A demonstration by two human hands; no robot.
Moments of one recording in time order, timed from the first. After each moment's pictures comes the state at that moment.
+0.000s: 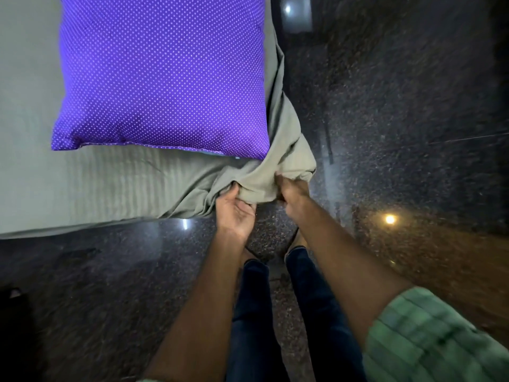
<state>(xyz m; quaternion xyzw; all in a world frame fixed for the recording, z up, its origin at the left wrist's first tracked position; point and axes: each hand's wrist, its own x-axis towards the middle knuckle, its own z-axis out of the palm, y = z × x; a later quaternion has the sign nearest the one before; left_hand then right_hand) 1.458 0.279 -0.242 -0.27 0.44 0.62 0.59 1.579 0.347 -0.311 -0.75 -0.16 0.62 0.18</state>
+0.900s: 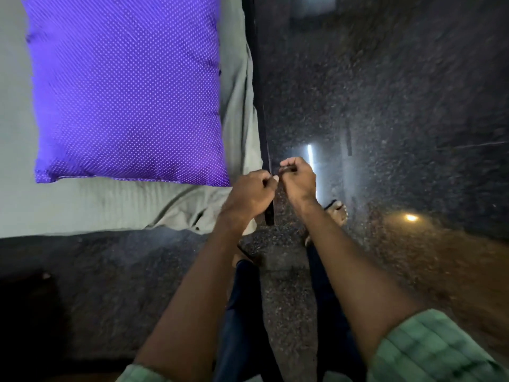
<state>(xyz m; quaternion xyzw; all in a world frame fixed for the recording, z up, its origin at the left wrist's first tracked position) 1.544 0.410 -0.205 0.43 0.78 0.07 0.46 1.663 0.454 -0.251 -0.70 -0.45 0.54 0.13</state>
